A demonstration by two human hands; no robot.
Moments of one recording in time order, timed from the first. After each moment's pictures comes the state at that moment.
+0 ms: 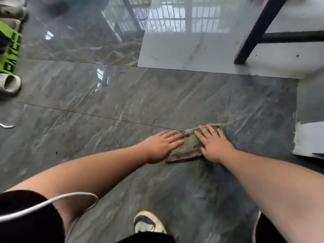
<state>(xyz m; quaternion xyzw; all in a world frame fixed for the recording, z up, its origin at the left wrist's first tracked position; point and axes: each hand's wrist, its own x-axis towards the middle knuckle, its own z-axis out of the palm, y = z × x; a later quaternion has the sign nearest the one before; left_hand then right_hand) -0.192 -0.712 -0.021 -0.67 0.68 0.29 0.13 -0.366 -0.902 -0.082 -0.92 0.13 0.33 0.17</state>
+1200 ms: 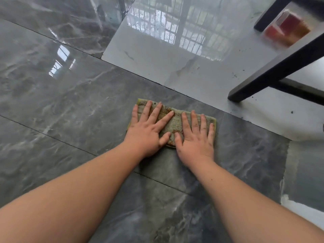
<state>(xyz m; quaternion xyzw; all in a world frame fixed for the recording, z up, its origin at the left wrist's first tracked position) -0.128 -0.869 -0.154 -0.89 0.42 0.15 0.01 -0.247 -1.003 -0.149 -0.94 0.28 0.15 0.08</state>
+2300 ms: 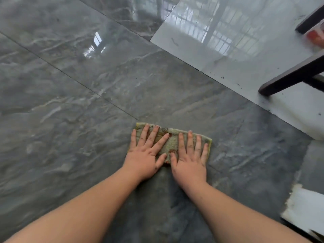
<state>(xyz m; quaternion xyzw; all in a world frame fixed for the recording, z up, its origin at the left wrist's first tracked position) -0.245 -0.710 -0.144 -0.93 0.32 0.19 -0.01 -0.331 -0.860 -0.144 -0.96 0.20 0.17 0.07</state>
